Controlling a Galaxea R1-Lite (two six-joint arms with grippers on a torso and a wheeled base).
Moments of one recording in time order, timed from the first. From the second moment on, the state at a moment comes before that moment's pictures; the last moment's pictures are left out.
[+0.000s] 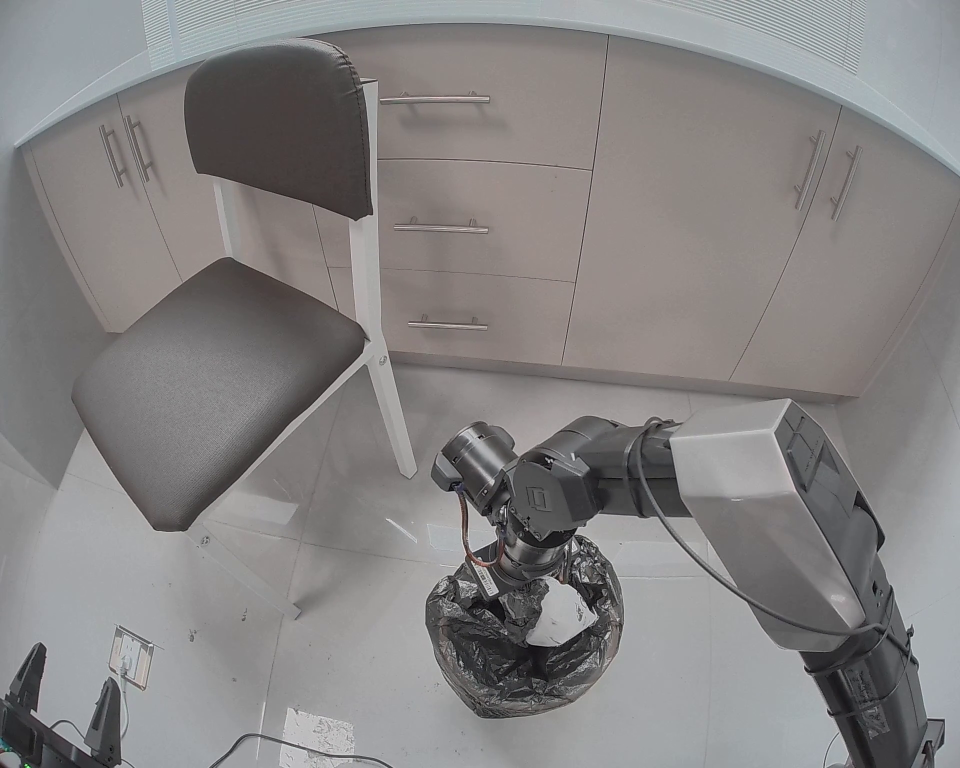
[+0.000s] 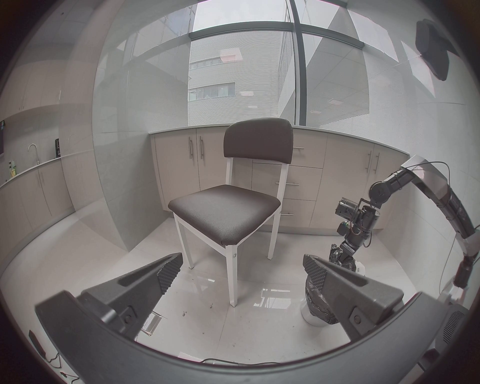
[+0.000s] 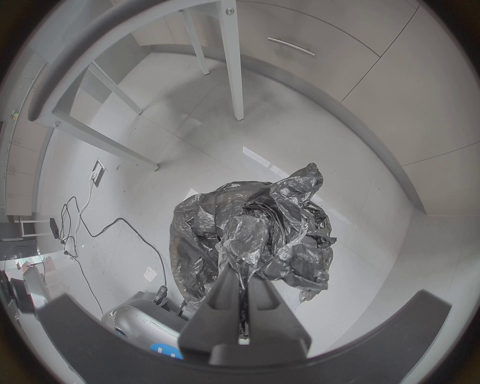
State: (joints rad) left arm 0.00 0.01 -0.02 0.02 0.01 -0.03; right arm 0.77 2.54 -2.00 0.64 -0.28 0.23
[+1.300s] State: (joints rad) left arm 0.00 0.01 -0.02 0.02 0.02 -0.05; right arm 0.76 2.61 -2.00 0.60 -0.28 0.22
